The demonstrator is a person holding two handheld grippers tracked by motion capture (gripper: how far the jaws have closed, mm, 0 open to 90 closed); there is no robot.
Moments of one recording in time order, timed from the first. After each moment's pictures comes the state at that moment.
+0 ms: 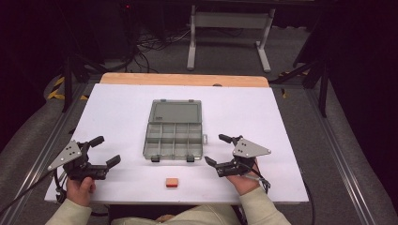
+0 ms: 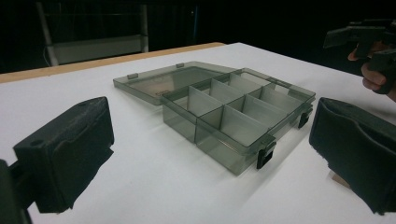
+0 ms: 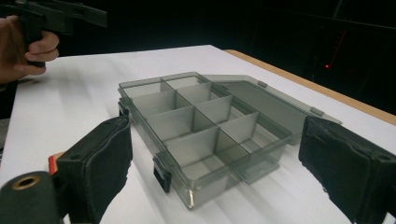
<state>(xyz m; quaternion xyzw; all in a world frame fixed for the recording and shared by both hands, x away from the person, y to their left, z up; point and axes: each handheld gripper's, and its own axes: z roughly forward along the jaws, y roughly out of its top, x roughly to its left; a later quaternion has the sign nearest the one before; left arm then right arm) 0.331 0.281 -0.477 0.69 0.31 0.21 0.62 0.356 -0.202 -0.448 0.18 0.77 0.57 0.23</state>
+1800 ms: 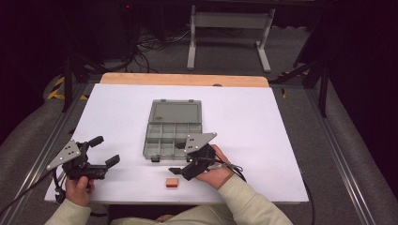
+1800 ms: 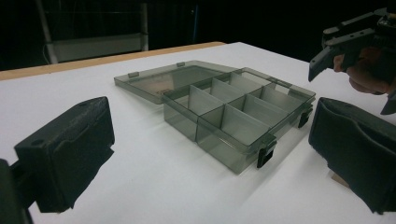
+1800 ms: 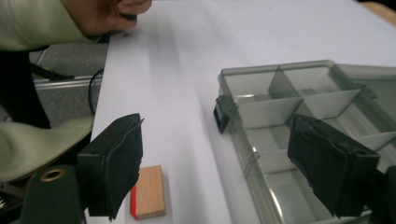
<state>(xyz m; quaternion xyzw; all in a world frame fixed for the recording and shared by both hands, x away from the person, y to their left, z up) 0.331 0.284 -0.476 0.69 0.31 0.21 0.62 0.373 -0.095 -0.432 0.06 0.88 0.46 0.08</state>
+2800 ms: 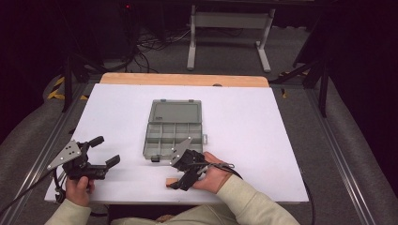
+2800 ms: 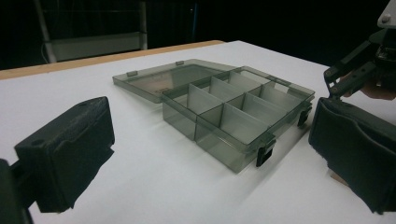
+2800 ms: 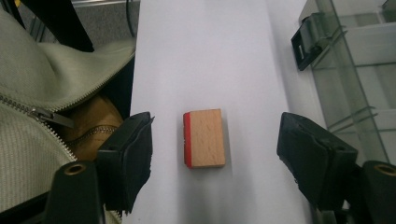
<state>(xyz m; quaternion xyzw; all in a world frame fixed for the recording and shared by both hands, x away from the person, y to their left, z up) 0.332 0.283 -0.476 0.70 0.31 0.21 0.61 0.365 -0.065 -0.447 0.03 0.95 0.30 0.00</state>
